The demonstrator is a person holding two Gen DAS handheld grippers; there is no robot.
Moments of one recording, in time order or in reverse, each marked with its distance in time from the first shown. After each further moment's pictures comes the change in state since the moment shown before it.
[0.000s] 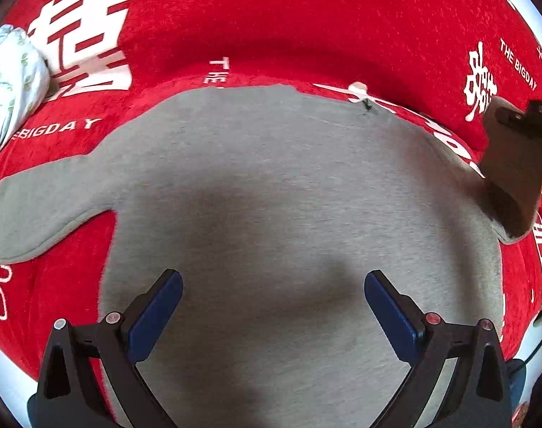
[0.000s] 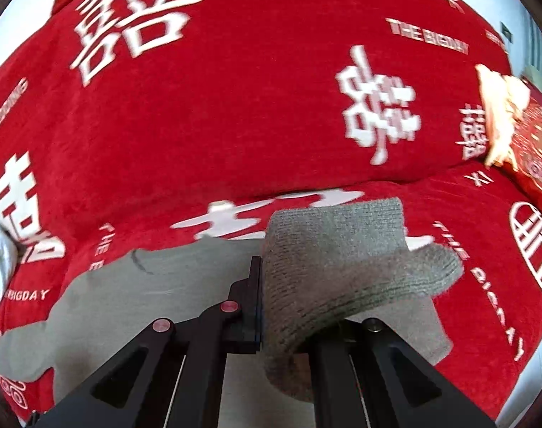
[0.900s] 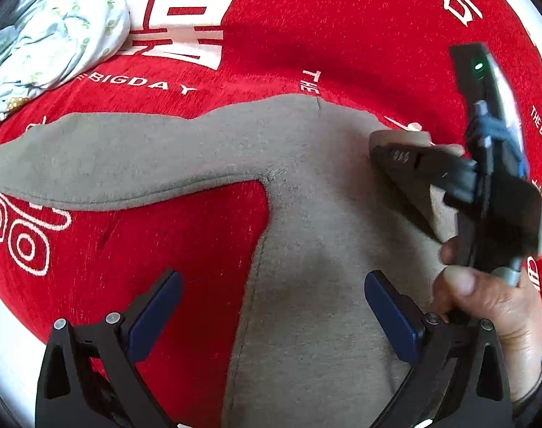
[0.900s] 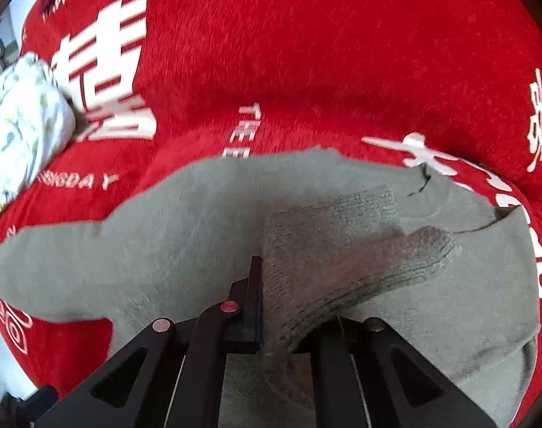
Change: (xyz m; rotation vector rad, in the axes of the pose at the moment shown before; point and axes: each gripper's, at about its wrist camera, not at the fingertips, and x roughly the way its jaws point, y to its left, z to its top) left arm -0.035 0.102 -0.026 -0.202 -0.033 0.011; right arm 0.065 0.206 -0.090 -0.324 0.222 0.197
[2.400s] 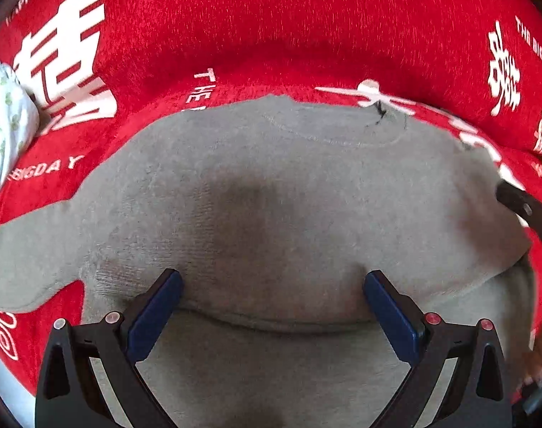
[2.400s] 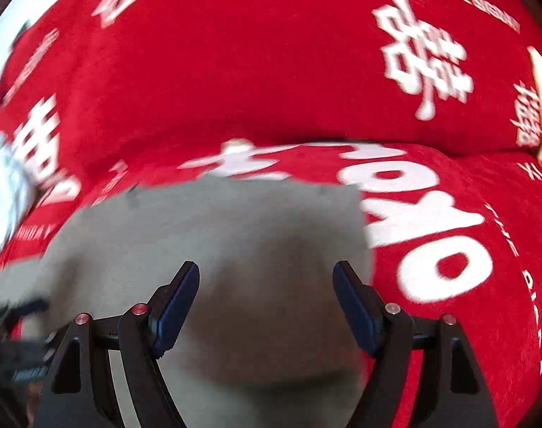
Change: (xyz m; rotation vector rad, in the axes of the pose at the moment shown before) left arm 0.081 -0.145 0.031 0.277 0.018 0.122; right arm -0.060 -0.245 -0.052 0.171 -0.126 -0.001
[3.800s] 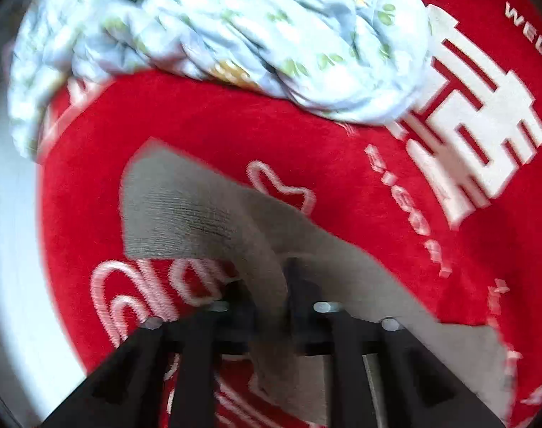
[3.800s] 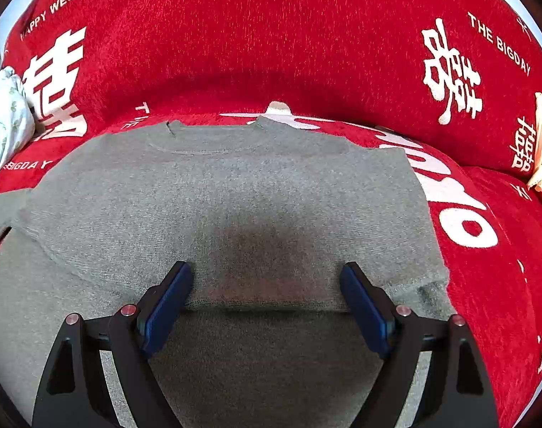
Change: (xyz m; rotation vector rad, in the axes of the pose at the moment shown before) left arm -0.032 0.413 -0.066 -0.964 -0.107 0.210; right arm 0.012 0.072 -0.054 -0.131 -0.002 -0.118
